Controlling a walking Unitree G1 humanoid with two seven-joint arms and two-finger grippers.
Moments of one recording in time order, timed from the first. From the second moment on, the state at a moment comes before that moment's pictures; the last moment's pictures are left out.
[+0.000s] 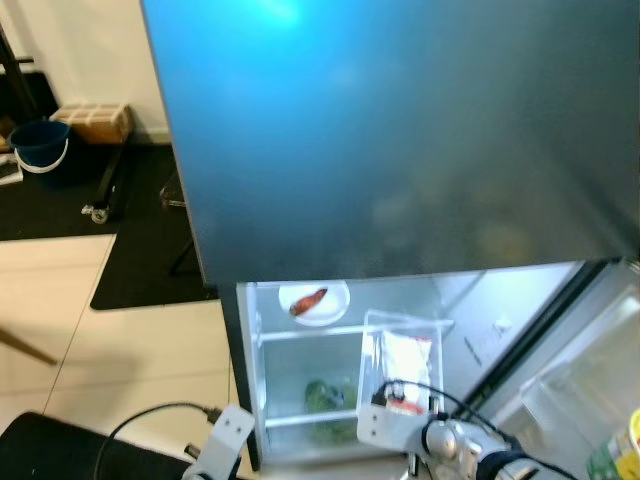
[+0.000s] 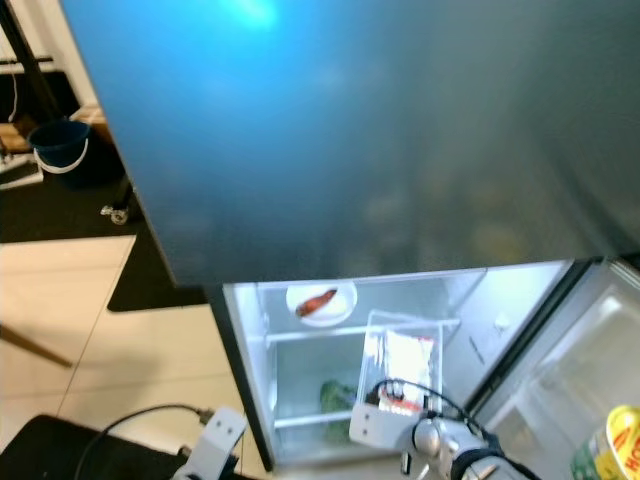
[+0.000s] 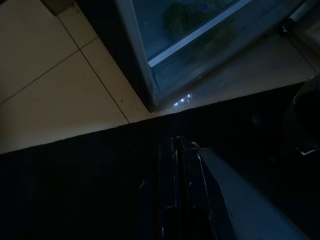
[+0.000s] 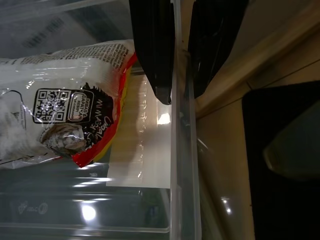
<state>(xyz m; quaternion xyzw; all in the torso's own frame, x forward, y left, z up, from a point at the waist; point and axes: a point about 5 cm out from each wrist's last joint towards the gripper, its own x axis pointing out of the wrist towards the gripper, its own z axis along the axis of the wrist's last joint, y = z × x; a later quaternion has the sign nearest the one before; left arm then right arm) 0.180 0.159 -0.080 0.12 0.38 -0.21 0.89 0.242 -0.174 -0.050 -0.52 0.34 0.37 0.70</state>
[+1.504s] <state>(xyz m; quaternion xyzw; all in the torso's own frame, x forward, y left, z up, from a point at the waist) 0.209 0.151 -0.062 0.15 0.32 -0.23 0.91 0.258 -0.176 -0.033 -0.51 0.33 0.42 0.68</state>
